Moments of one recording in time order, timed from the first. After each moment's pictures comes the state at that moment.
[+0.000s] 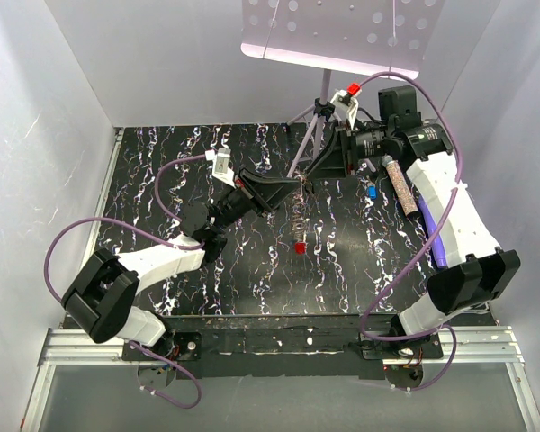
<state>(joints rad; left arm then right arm) -0.71 1.42 0.73 1.33 0.39 -0.91 0.31 1.55 1.78 -0.87 -1.27 -0.12</state>
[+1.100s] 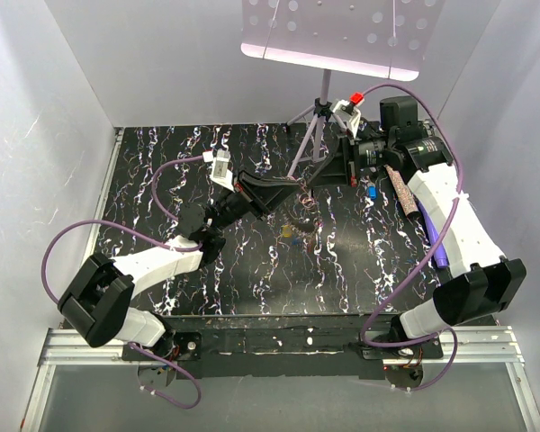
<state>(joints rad) -0.71 1.39 0.73 1.33 0.43 -0.82 0.31 1.48 1.62 -0.75 -1.36 -0.03</state>
